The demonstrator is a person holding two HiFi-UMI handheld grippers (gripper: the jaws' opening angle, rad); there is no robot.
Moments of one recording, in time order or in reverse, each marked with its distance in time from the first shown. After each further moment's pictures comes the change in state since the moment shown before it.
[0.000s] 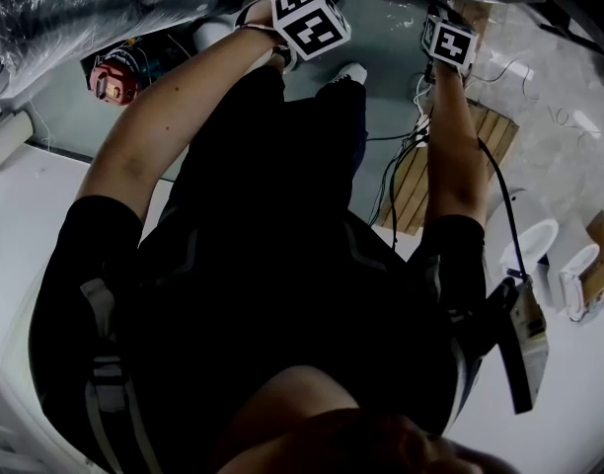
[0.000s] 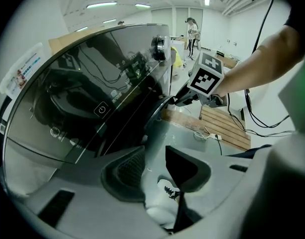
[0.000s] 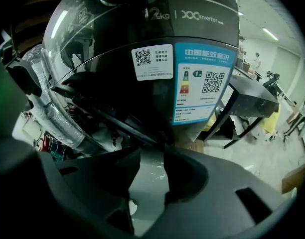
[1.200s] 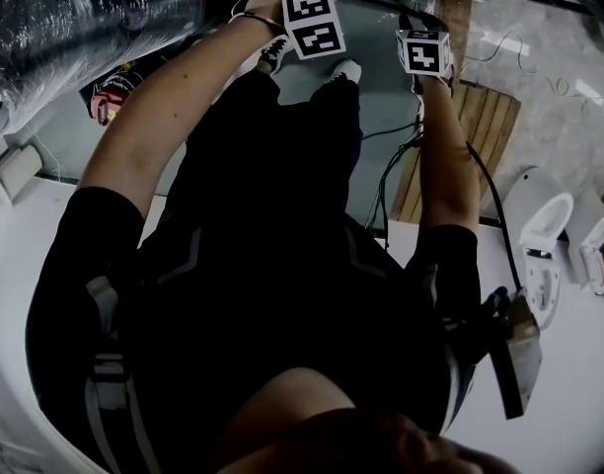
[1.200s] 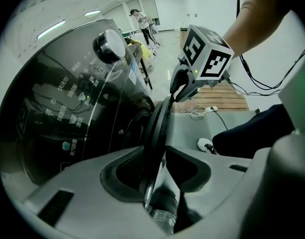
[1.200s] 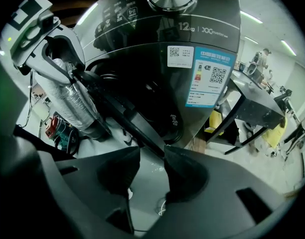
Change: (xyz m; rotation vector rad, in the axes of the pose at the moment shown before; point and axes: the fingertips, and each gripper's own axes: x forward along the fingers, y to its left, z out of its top) left arm 0.029 -0.025 0.024 0.451 0.059 -0.006; right arm -0.024 0.028 -0.049 -0.164 0.028 0.076
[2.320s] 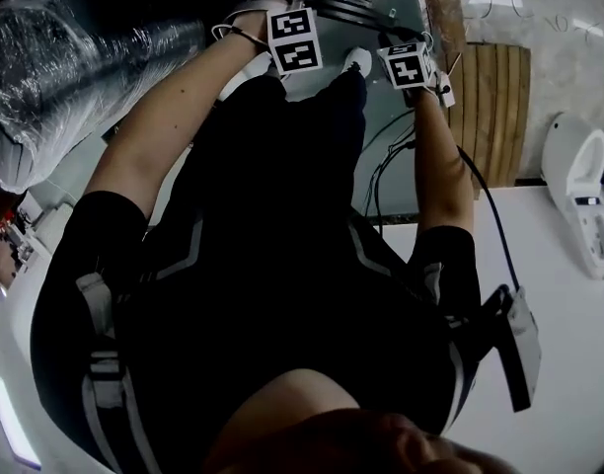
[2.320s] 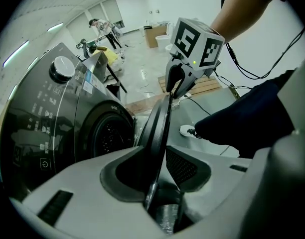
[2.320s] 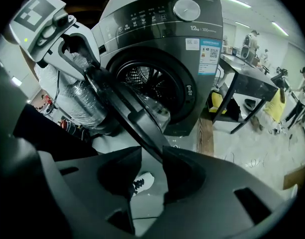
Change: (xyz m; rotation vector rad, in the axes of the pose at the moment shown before) left arm -0.023 -0.085 -0.036 0.320 -0.006 -0.129; right arm -0.050 0.101 -0.091 0.134 0.046 0.026
